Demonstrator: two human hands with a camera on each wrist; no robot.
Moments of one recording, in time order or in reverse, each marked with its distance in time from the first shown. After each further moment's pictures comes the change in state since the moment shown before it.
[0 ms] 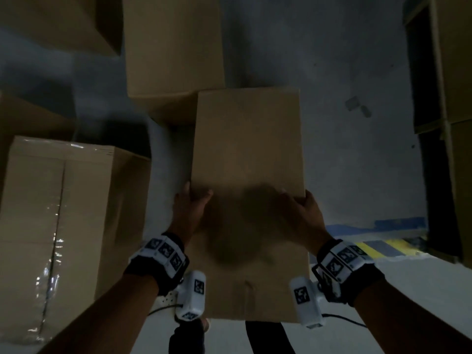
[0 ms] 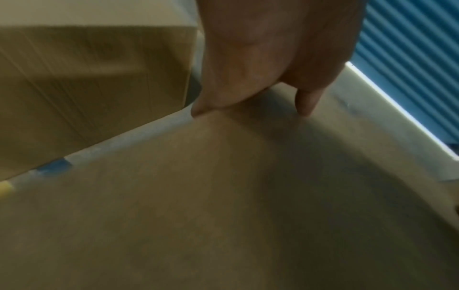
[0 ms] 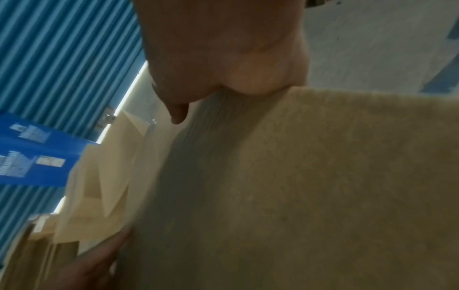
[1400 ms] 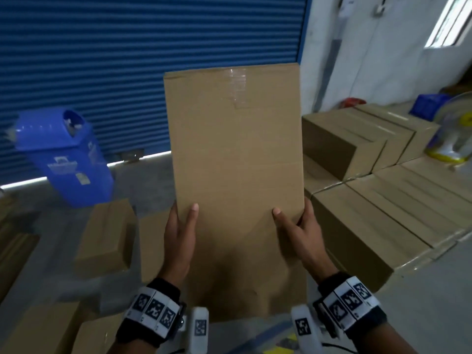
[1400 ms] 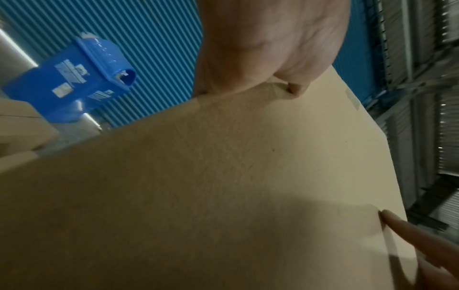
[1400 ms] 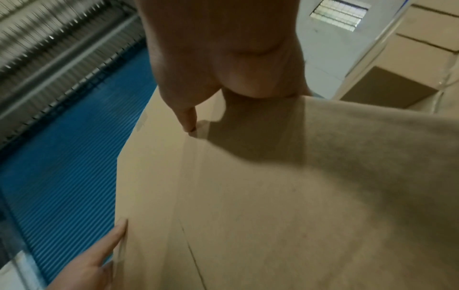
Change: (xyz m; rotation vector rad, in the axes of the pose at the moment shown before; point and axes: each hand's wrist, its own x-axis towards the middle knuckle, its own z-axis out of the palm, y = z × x) left_hand -0.728 0.314 -0.089 -0.375 -0.062 1.132; right_hand -0.620 -0.160 -0.373 0.426 0.385 -0.921
